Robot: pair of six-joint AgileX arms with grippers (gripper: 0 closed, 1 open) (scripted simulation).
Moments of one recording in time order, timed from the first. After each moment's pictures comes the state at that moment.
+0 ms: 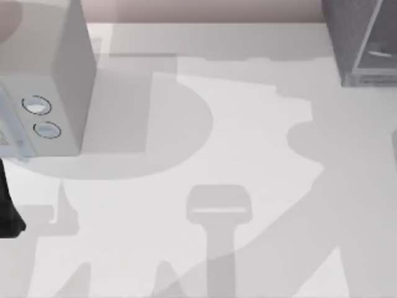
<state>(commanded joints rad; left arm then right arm) 0.00 0.00 0.00 0.00 0.00 0.00 -0.20 2.19 1.29 0.90 -0.16 0.02</state>
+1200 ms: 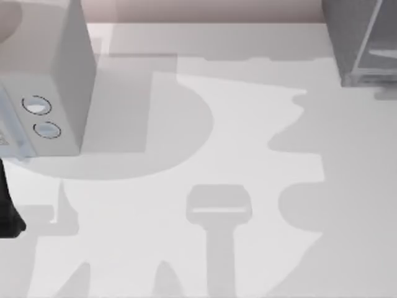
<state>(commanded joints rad) 0.00 0.00 0.00 0.00 0.00 0.00 -0.25 1.85 0.86 0.97 -0.22 0.02</state>
